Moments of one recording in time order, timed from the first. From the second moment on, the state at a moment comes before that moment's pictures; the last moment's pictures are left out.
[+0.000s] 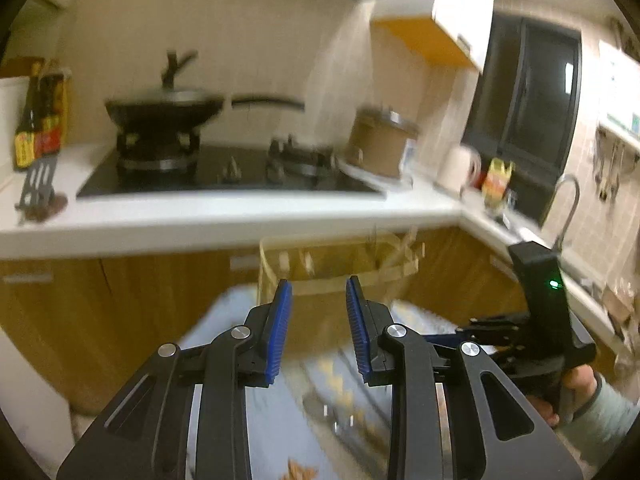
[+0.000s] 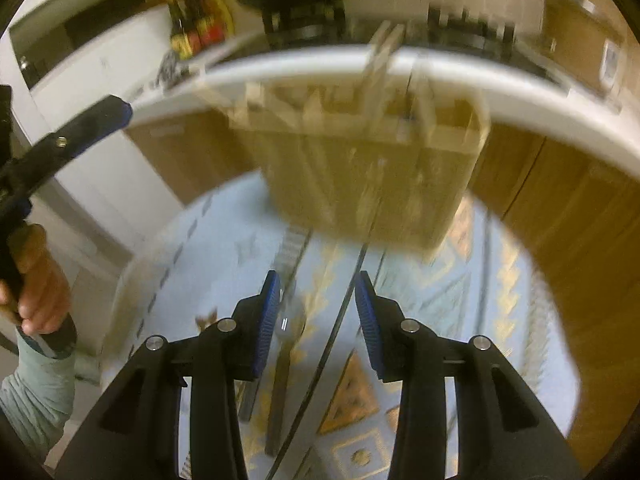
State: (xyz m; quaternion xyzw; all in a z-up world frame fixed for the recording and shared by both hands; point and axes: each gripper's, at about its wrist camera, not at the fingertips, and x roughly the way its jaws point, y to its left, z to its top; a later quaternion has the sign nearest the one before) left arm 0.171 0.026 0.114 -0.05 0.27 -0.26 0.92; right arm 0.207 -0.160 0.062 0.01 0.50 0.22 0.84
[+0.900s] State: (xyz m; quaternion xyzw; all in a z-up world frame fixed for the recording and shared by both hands) left arm 0.184 0.002 -0.017 -0.06 0.48 -0.29 0.82; right arm 0.166 -0.093 -0.022 -0.09 0.52 0.19 0.83
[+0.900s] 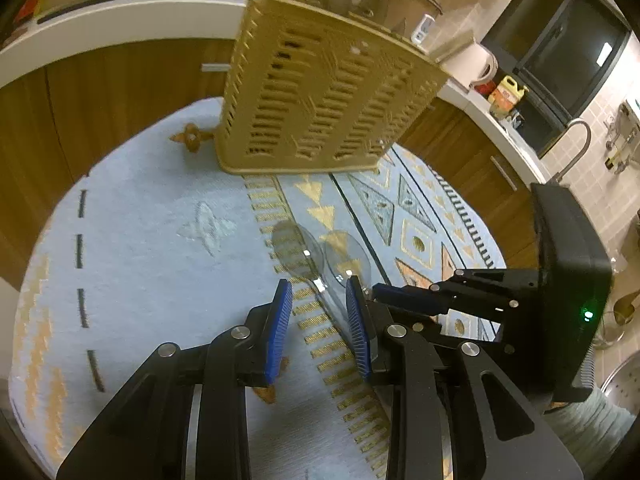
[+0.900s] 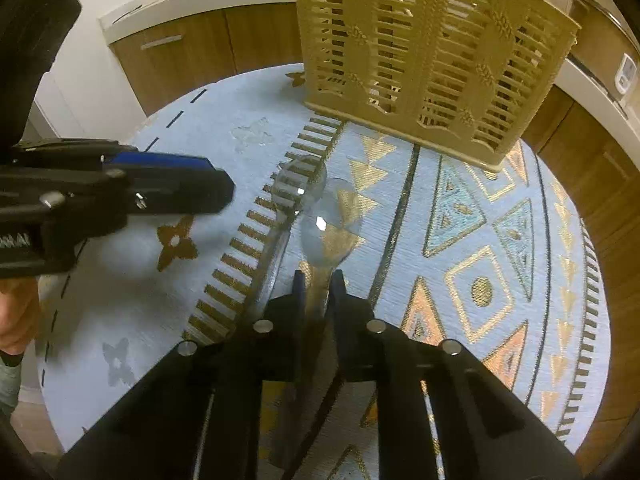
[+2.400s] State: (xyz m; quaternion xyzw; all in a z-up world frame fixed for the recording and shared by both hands) left arm 0.170 -0.093 -0.043 0.14 0.50 -0.19 0.84; right arm 0.172 -0.210 -0.012 -0.02 0.55 0.12 0.83
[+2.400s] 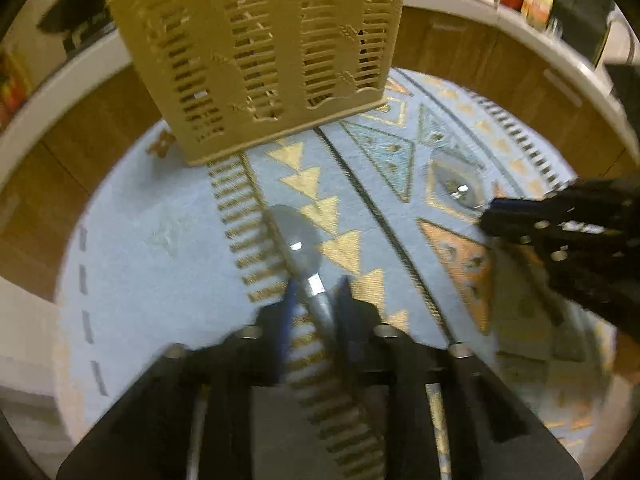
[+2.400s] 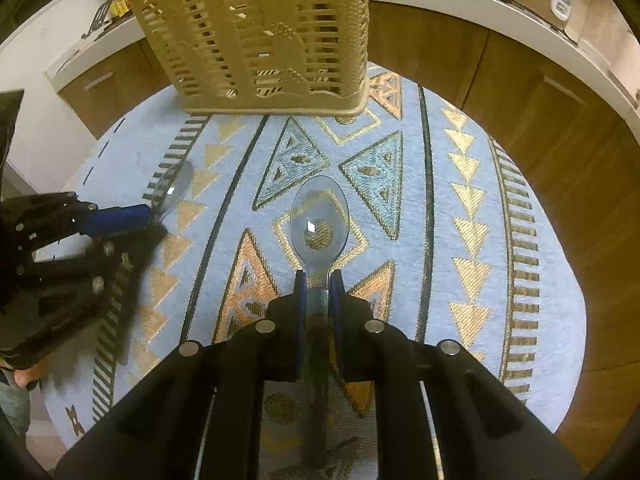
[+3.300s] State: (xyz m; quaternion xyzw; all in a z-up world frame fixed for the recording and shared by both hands) left arm 0.167 -0.106 -0.043 0.20 0.49 -0.21 0.82; right arm 0.194 -0.197 -0.006 -0.05 0.59 0.14 0.80
